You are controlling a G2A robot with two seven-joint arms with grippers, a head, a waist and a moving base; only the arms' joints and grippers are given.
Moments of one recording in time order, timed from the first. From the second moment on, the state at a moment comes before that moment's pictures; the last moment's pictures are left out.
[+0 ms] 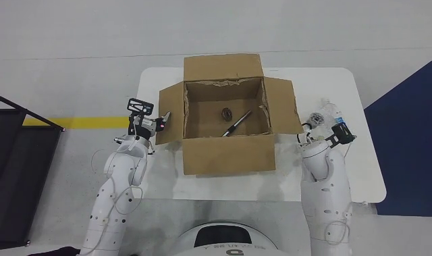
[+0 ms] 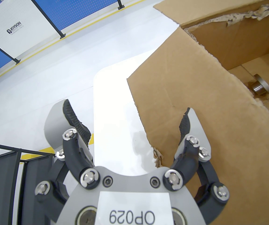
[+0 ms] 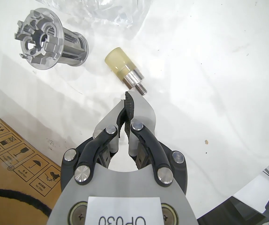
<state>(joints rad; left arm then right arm) 1.55 -1.36 -1.47 -1.65 1.64 -0.07 -0.19 -1.51 -1.57 1.69 -1.69 -1.20 0.93 0.72</state>
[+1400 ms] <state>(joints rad) 1.55 -1.36 -1.47 -1.65 1.64 -0.07 -0.19 -1.32 -1.53 2.13 -1.48 -1.07 1.01 0.53</state>
